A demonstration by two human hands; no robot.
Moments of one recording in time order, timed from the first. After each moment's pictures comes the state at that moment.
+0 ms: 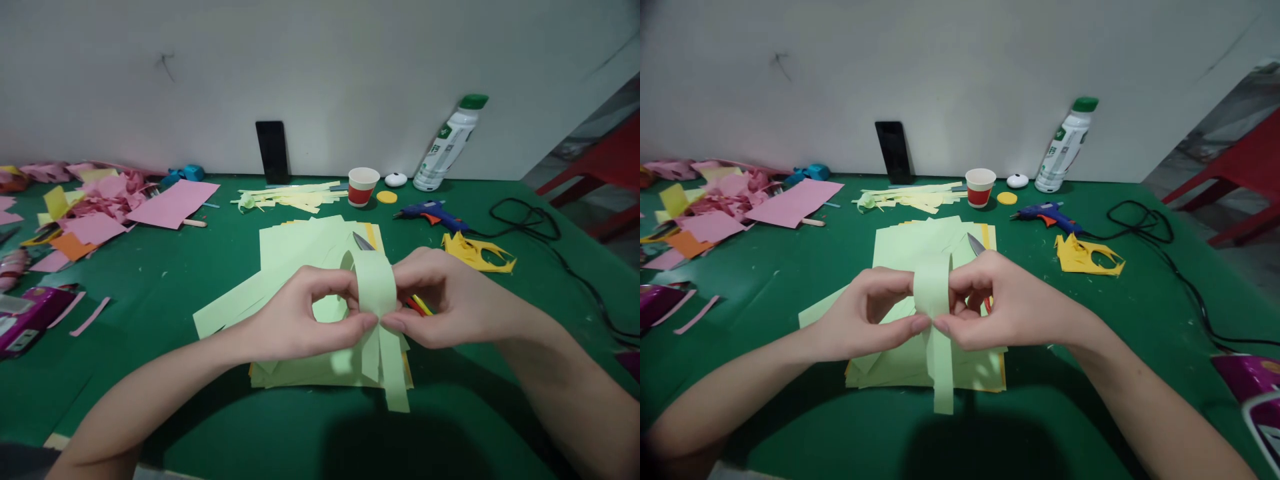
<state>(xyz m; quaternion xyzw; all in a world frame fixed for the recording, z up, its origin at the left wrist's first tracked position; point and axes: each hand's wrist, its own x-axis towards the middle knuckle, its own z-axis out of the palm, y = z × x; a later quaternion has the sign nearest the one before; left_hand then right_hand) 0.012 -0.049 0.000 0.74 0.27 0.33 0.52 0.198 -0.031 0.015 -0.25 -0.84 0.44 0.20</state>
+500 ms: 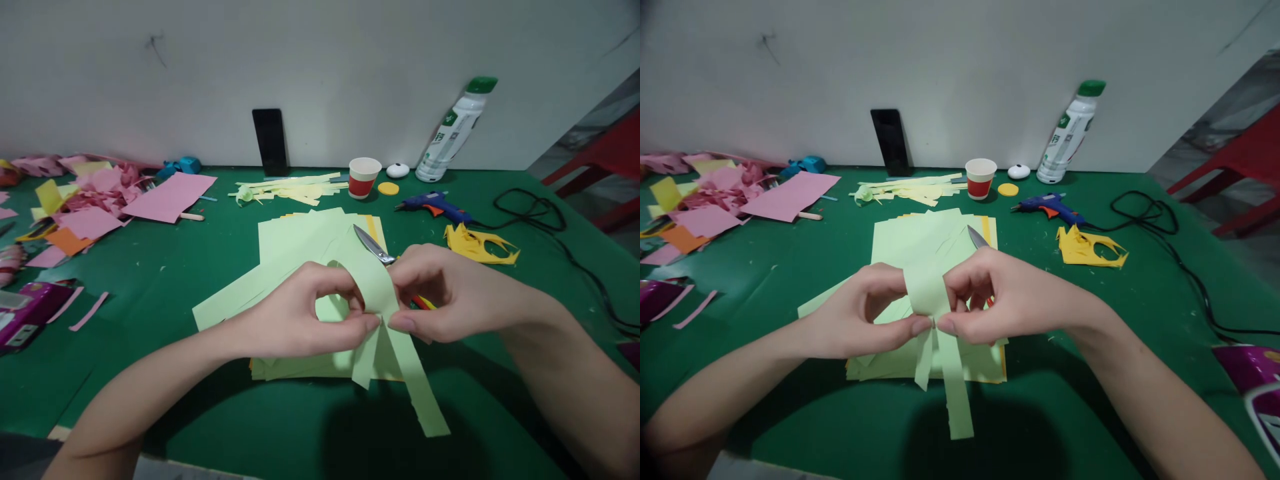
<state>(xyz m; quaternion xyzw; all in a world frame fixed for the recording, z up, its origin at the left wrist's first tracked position) 0.011 -0.050 0.003 0.76 0.28 0.26 0.52 0.201 -0.027 0.015 -0.26 -0.81 0.51 0.15</state>
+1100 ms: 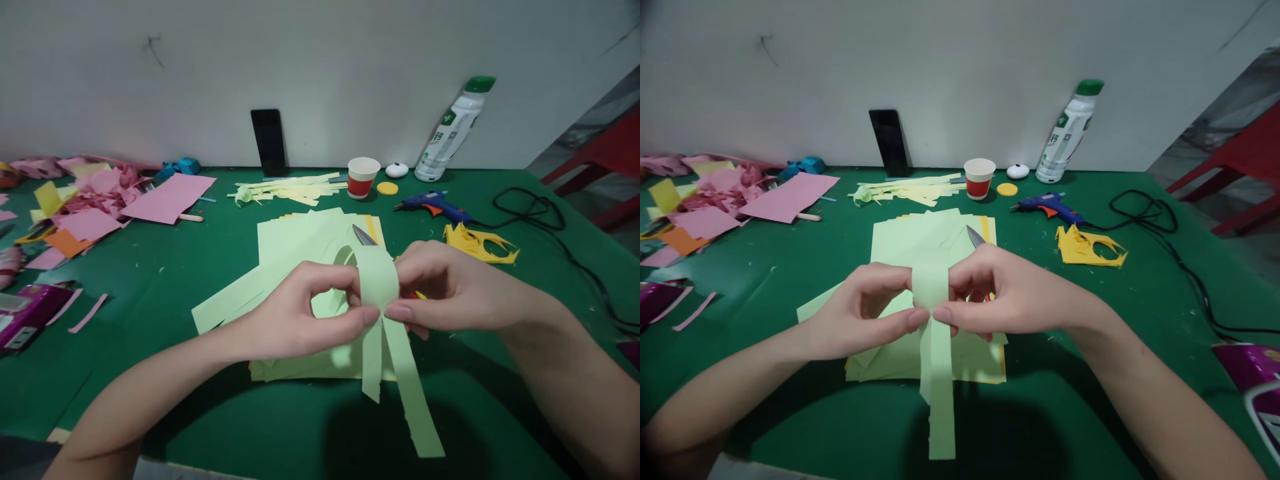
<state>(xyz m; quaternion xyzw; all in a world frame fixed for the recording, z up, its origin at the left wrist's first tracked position) 0.013 -0.049 0.002 0.75 0.27 0.30 0.52 0.204 -0.026 0.014 -0.25 -0.80 0.52 0.14</state>
